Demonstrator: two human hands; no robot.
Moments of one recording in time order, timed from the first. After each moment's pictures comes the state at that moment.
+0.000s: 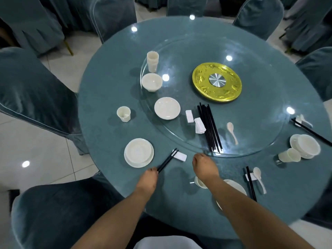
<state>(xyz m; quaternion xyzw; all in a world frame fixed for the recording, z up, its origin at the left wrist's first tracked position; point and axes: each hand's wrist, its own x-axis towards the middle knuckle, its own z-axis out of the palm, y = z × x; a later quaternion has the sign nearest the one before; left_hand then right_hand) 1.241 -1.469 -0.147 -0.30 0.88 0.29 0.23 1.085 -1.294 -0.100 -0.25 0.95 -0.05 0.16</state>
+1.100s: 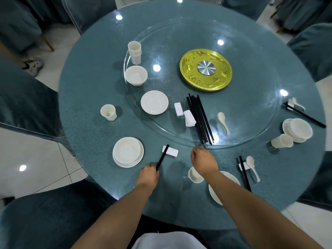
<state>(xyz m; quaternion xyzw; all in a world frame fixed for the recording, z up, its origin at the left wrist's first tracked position) 1.220 -1.441 -0.169 -0.27 0.90 0.24 0.24 1.070 -1.264 -0.106 -0.21 0.96 -0.07 0.18</state>
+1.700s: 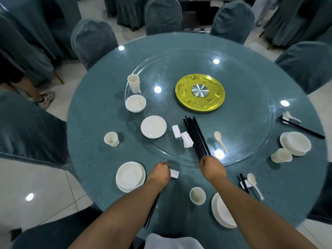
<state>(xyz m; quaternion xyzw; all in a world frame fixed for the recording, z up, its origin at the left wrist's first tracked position) 1.130 -1.447 -0.101 -0.21 0.92 0.24 0.23 1.023 -1.255 -0.077 -0.14 0.97 -0.10 0.19</state>
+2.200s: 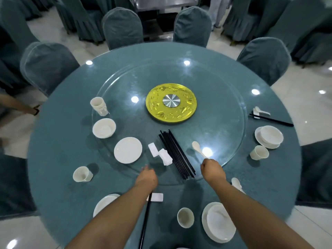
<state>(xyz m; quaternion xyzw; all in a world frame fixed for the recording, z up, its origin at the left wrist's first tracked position) 1.023 -1.458 -0.105 -0.17 0.92 0.13 0.33 0.946 -1.206 -0.071 -0.01 0.98 -0.10 0.19</state>
